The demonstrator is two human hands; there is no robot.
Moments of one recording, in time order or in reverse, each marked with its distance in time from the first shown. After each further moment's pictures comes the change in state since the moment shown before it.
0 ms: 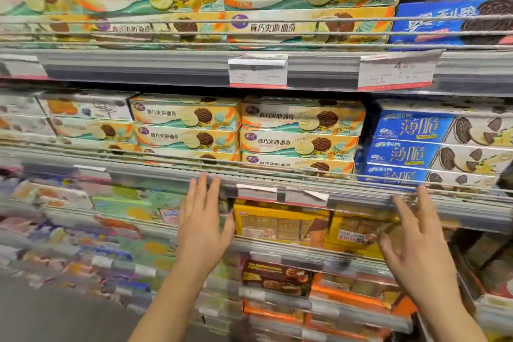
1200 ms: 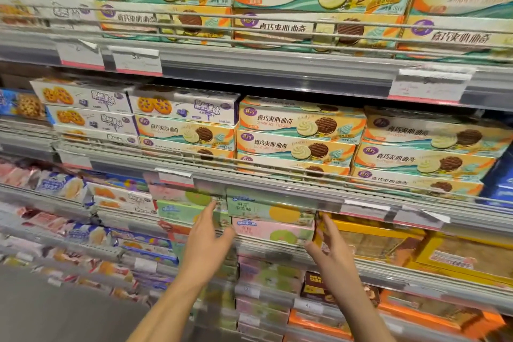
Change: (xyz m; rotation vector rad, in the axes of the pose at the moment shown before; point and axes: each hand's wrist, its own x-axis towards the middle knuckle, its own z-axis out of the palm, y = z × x) left_hand 0.016 -0.194 -0.060 -0.501 -0.224 -0.362; right_hand -0.021 -0.300 0.131 0.786 -0.505 0.379
